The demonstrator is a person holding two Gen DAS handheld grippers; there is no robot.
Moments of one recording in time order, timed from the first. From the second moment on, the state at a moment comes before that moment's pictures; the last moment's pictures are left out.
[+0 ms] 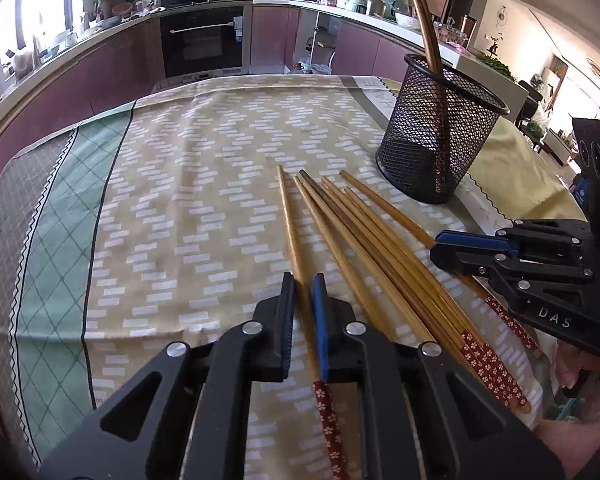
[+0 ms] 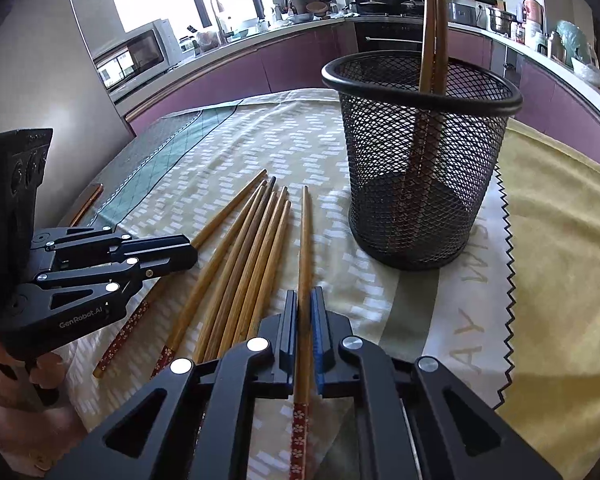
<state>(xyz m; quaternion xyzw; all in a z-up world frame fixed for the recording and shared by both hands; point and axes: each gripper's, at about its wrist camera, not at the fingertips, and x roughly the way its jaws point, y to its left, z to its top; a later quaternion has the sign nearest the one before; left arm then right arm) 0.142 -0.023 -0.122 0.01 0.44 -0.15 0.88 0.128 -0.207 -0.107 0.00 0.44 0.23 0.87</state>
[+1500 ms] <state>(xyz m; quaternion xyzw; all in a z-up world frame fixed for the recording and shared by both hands) 0.096 -0.009 0.014 -0.07 0.29 -0.26 0.92 0.105 -0.266 -0.009 0.06 0.29 0.27 0.92</state>
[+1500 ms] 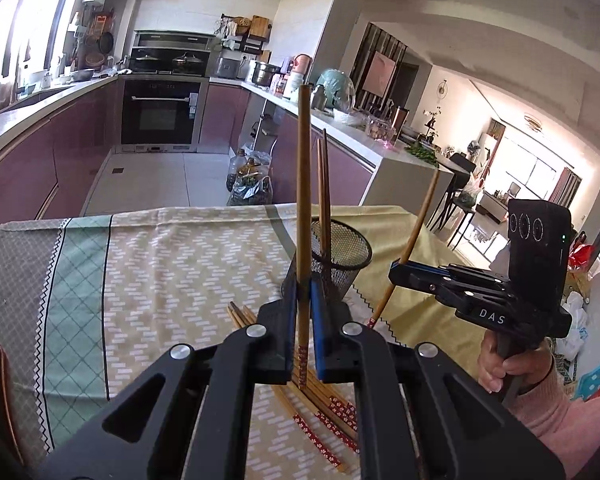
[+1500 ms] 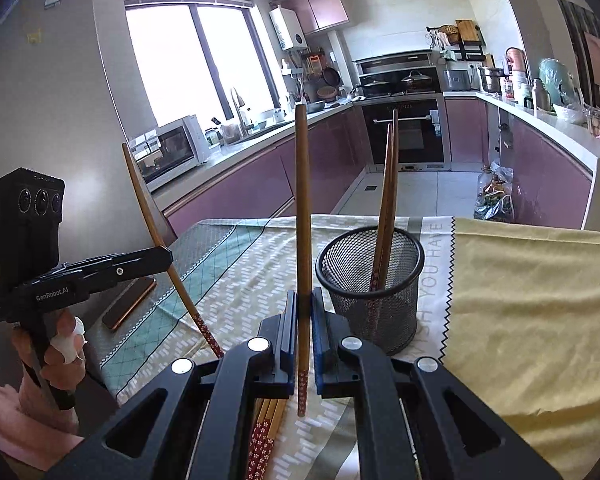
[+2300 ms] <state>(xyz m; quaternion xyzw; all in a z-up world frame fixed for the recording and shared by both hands) 0.155 -0.083 0.083 -0.03 0.22 -0.28 0.93 0.141 -0.290 0.062 0.05 0.20 0.24 0.95</state>
